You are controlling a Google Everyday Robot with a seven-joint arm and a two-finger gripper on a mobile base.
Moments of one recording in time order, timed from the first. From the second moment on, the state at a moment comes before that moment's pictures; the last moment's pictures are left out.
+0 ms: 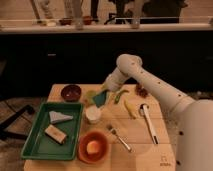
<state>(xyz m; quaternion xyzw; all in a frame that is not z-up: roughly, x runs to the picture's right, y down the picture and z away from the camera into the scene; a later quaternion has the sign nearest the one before) -0.013 0.032 0.830 -0.28 -0.33 -0.15 0.89</state>
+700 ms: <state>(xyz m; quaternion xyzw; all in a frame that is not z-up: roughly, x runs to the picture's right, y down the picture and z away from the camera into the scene) -0.020 0.029 0.843 -0.29 -0.33 -0.16 0.88</state>
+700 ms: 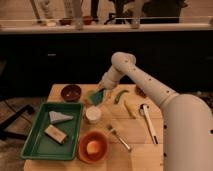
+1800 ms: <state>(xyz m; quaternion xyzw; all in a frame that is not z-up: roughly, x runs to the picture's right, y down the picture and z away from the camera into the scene) -0.115 -0.040 0.899 -0.25 -0.32 -0.20 0.89</state>
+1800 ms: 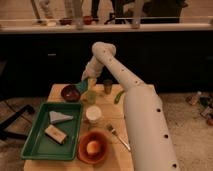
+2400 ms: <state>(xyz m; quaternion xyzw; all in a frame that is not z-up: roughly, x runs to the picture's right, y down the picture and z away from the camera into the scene) -0.140 -0.019 0.918 -0.22 -0.28 -0.17 0.92</state>
